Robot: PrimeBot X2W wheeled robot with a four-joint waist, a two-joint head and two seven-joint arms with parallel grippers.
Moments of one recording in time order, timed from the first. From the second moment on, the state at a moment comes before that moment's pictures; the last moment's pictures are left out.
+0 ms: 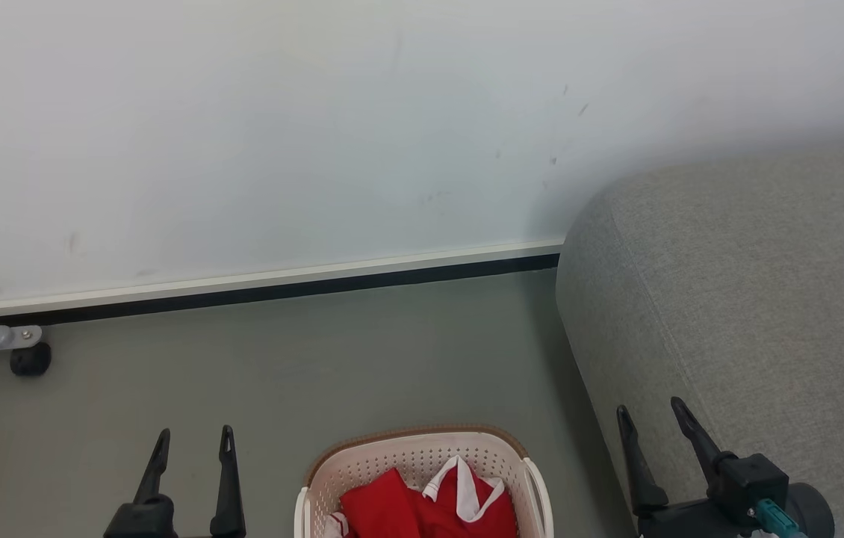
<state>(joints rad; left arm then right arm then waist) 0.03 0.07 -0.09 0.22 -0.16 0.10 -0.25 -0.09 -0.12 0.29 0.30 0.22 -0.05 -0.25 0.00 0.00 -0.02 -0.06</state>
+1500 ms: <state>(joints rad) -0.26 0.07 -0.19 0.36 -0.10 0.04 -0.23 -0.32 -0.12 0.23 0.24 0.19 -0.02 -0.25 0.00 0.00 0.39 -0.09</state>
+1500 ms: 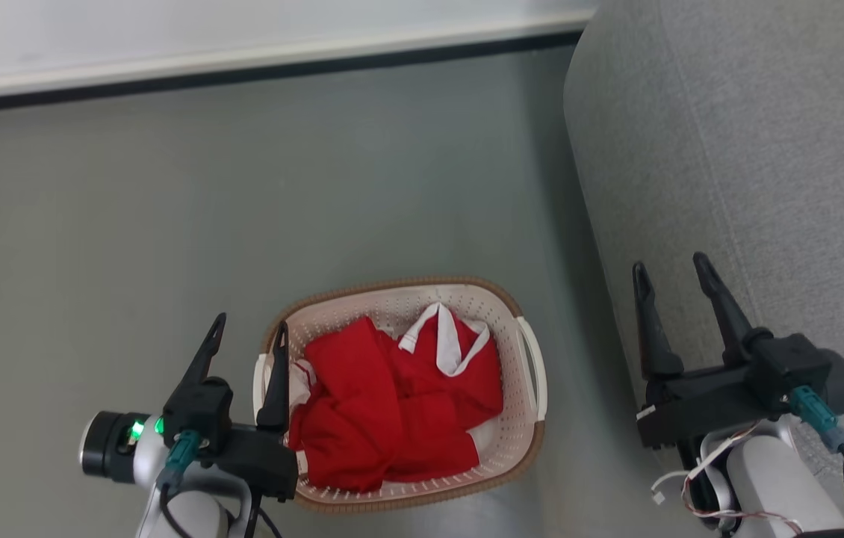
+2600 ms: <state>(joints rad) -0.58 0.05 -0.37 0.66 0.00 -0.05 -0.16 -0.54 -0.12 0.18 0.12 0.17 -0.01 -0.26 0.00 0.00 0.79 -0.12</state>
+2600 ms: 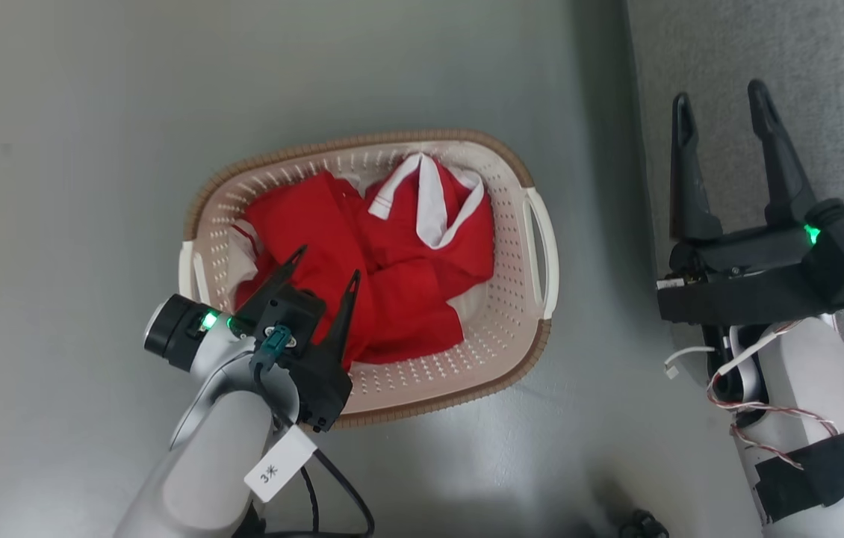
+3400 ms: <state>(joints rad) -0.74 0.05 -0.41 0.85 0.02 -0.05 -0.13 -0.57 -0.10 0.20 0.02 0.13 -0.01 -0.26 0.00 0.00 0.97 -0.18</state>
